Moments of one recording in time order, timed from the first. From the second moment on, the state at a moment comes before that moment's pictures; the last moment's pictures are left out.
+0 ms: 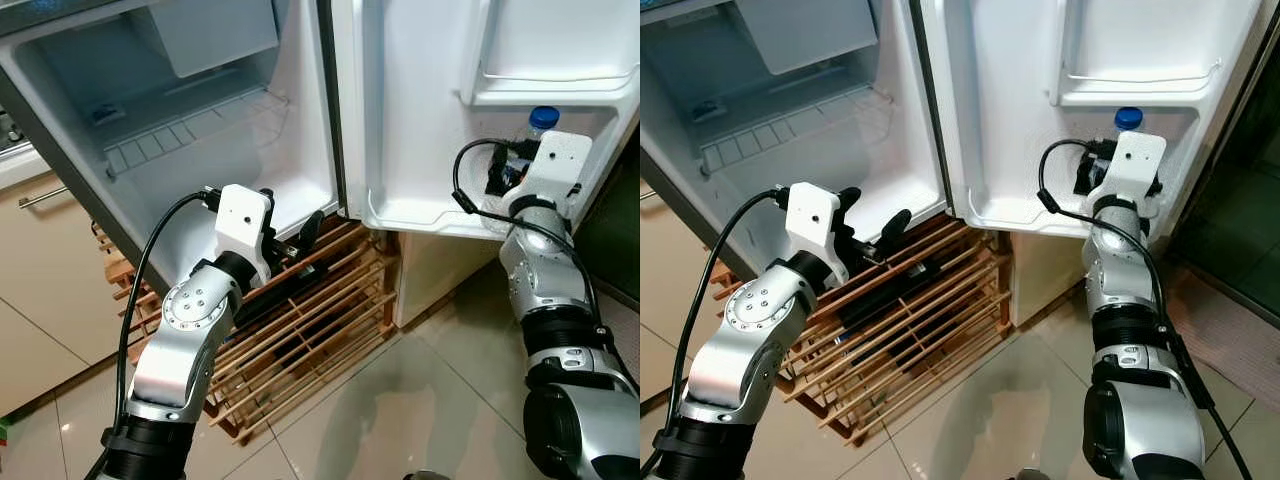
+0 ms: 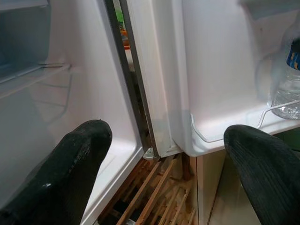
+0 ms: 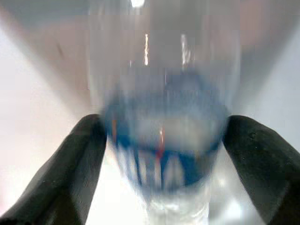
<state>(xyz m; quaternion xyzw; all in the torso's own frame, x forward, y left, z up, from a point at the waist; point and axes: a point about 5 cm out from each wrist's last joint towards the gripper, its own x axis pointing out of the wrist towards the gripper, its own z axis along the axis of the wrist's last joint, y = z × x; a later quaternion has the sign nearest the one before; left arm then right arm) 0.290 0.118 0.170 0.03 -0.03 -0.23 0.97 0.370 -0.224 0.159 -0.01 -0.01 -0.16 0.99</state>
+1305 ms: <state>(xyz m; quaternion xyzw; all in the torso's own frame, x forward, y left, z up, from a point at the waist) 0.297 0.115 0.158 0.00 -0.04 -0.21 0.98 0.276 -0.179 0.125 -0.04 -0.03 -0.07 1.00</state>
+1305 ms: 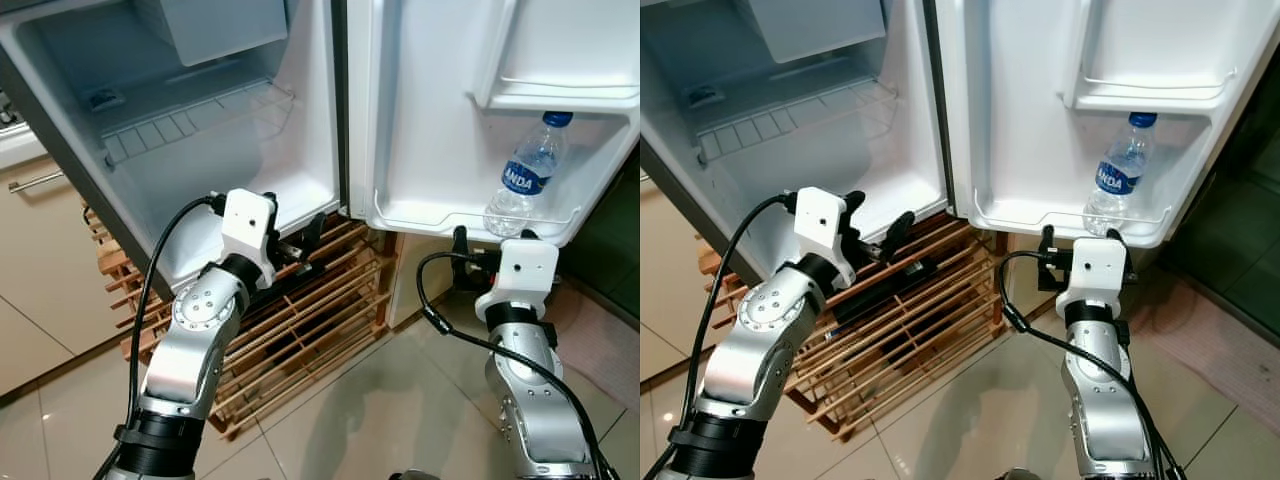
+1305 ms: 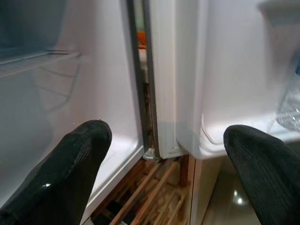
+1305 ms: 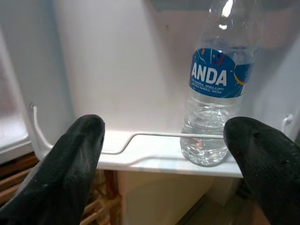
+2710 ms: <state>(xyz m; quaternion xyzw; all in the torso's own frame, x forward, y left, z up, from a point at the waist) 0.303 0.101 0.149 -0.01 -0.05 -0.21 0.98 0.281 -0.166 0.111 -0.03 -0.02 0.01 1.00</state>
